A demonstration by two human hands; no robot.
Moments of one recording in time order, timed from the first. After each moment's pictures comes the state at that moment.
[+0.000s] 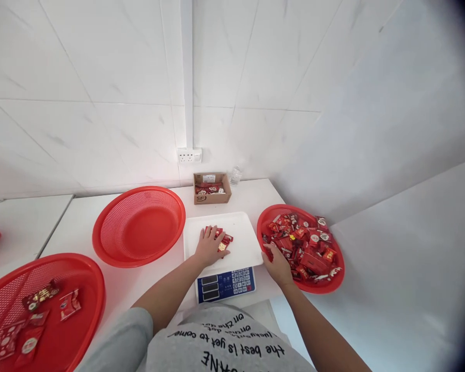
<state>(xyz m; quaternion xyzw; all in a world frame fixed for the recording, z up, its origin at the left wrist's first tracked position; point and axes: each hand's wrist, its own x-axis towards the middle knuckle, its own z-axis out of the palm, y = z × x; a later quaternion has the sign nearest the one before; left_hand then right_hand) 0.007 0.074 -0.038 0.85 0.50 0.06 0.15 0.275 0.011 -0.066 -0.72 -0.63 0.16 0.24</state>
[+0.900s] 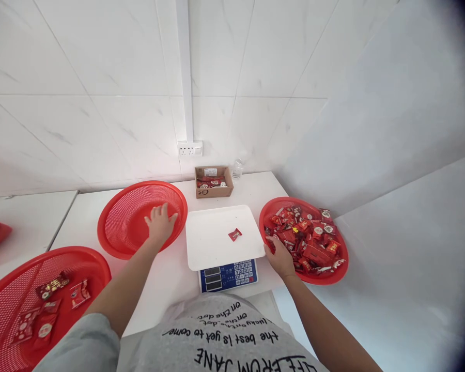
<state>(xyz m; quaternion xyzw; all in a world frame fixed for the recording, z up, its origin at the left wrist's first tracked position) -0.134 0.110 0.016 0.60 0.78 0.15 0.11 0.275 0.011 -0.065 -0.72 -0.63 0.15 0.24</state>
